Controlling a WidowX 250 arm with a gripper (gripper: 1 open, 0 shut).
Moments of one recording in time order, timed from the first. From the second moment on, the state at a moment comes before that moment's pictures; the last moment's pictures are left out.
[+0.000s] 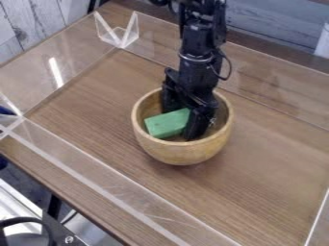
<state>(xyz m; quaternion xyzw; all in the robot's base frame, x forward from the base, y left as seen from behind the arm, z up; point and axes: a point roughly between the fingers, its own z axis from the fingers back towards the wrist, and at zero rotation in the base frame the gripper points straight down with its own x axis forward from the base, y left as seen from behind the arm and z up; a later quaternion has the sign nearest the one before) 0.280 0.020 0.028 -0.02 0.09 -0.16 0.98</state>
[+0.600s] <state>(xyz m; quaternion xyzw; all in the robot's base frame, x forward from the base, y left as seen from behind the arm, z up) 0.287 0.024 0.021 -0.02 0.09 -0.16 0.98</state>
